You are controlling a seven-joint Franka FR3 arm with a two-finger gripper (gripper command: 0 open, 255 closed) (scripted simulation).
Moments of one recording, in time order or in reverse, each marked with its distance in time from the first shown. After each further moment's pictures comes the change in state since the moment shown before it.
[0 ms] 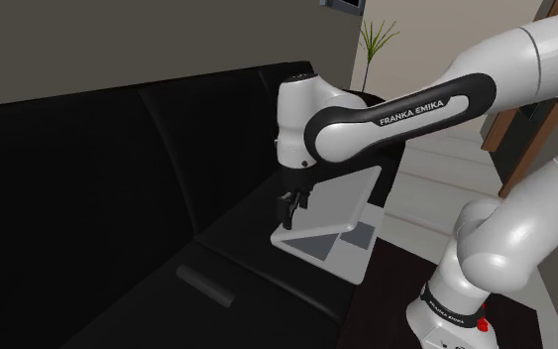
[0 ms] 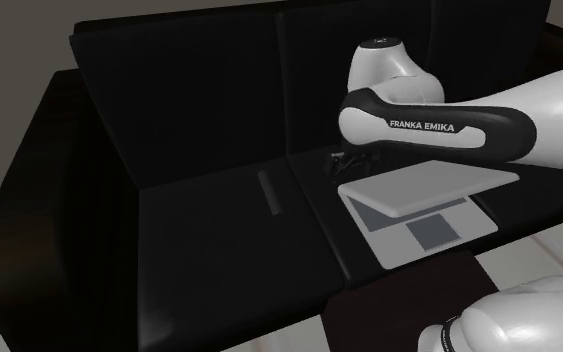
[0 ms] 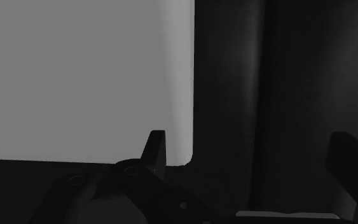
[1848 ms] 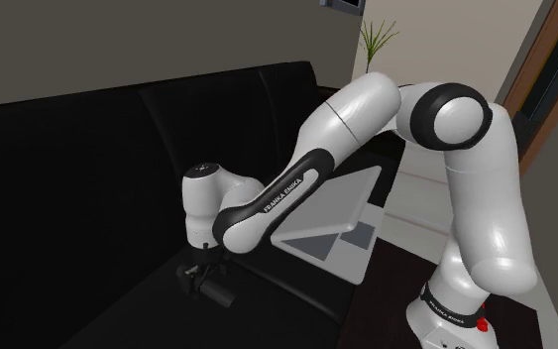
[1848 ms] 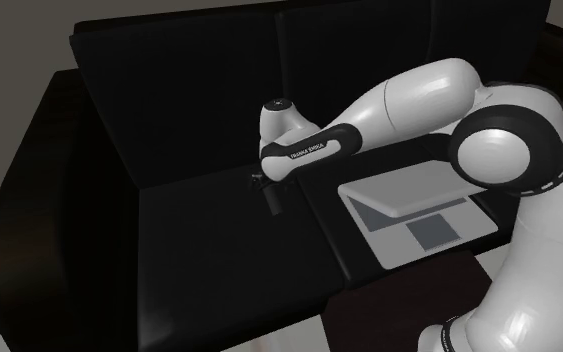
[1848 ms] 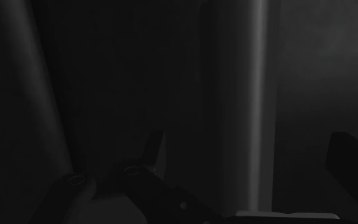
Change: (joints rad) arm 0.144 0.812 0.089 0.444 -0.258 0.387 0.443
